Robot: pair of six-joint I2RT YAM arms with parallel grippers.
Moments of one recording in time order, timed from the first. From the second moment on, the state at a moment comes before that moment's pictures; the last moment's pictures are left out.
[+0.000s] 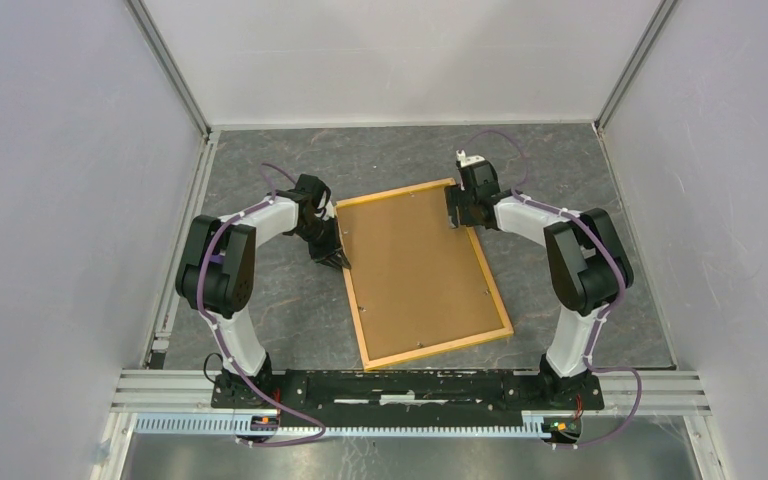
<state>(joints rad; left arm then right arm) -0.28 1.83 1.13 -0.65 0.39 -0.46 0.37 1.87 1.15 -0.18 0.20 0.14</state>
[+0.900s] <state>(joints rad) -0.27 1.83 1.12 -0.65 0.41 -0.46 0.38 1.92 1.21 -0.17 0.19 0.18</state>
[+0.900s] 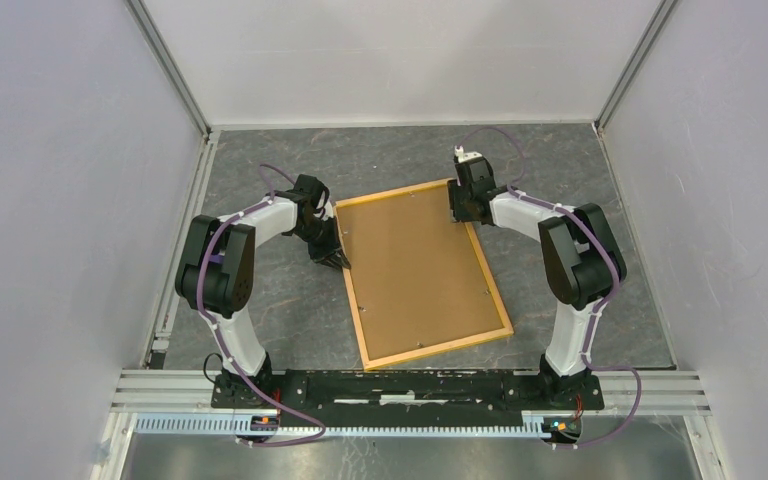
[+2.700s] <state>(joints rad) -0.13 1.23 0.95 -0.43 0.44 -0.41 0.41 1.86 1.40 -0.52 0.30 0.03</state>
